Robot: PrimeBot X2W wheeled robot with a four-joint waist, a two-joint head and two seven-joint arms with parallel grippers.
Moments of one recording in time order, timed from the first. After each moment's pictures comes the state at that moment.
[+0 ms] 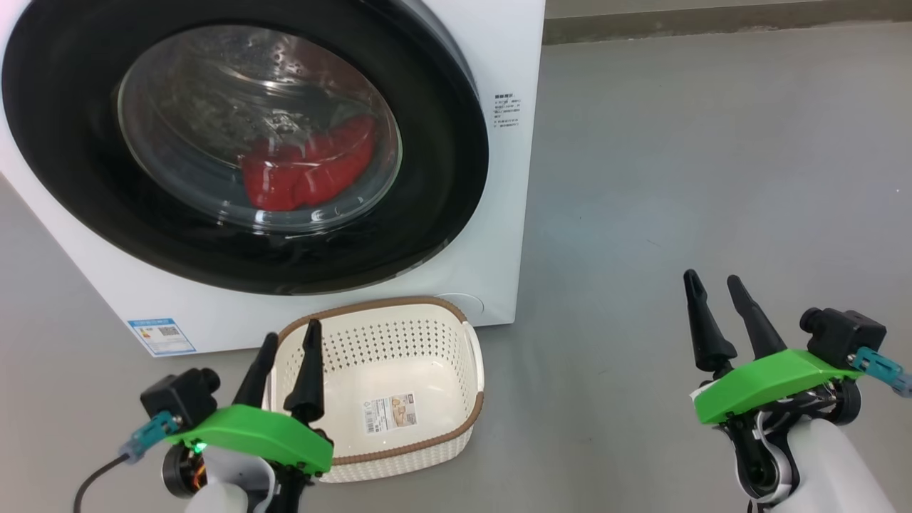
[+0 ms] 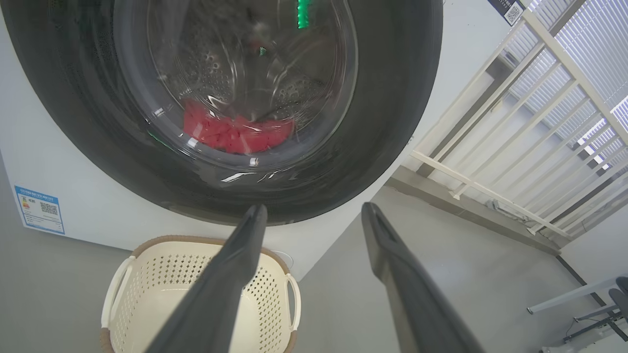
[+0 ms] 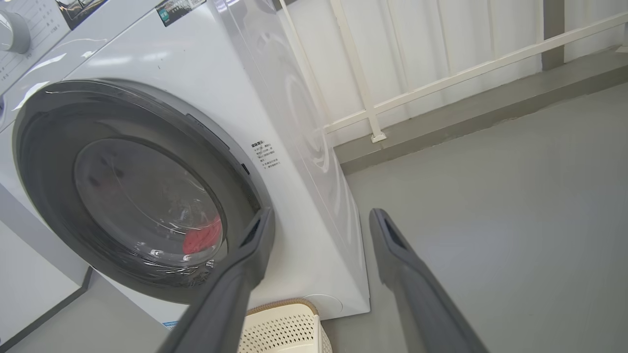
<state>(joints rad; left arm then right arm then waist) -0.29 0.03 -0.16 0.43 -0.67 0.00 -0.15 -0.26 -0.04 -0.01 0.42 0.58 0.12 -0.15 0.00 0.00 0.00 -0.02</state>
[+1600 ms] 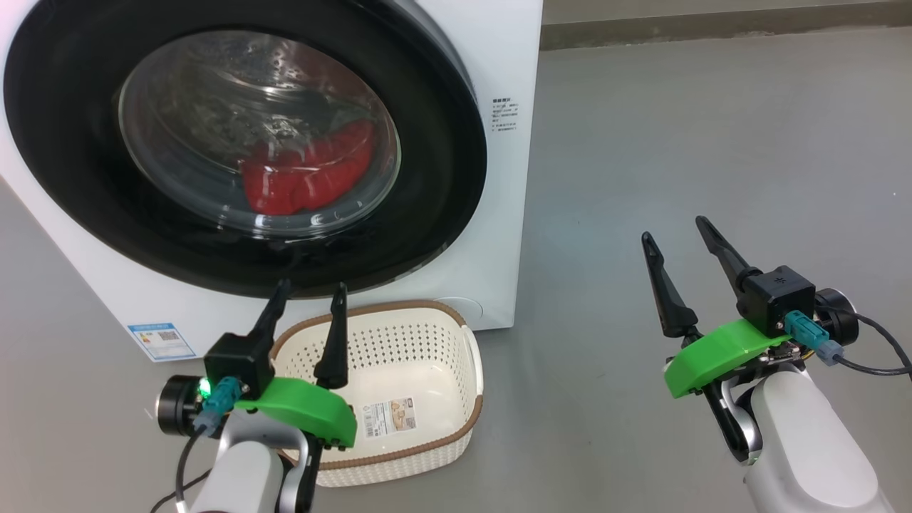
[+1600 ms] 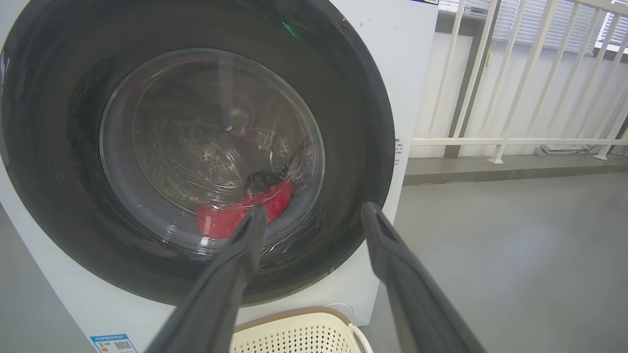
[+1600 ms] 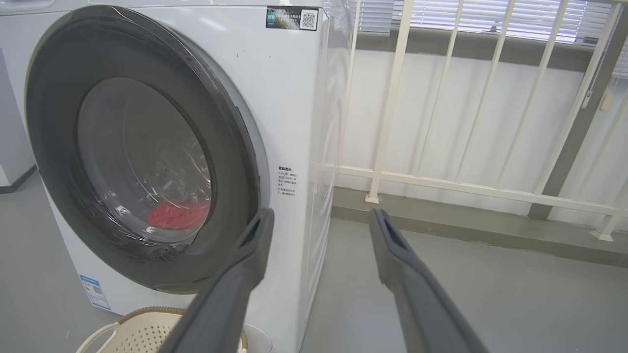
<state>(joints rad) -0.41 0.03 -0.23 0.50 -0.27 0.05 -0.25 -0.39 -0.05 0.05 0.48 0.13 0.12 -0.26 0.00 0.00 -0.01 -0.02</state>
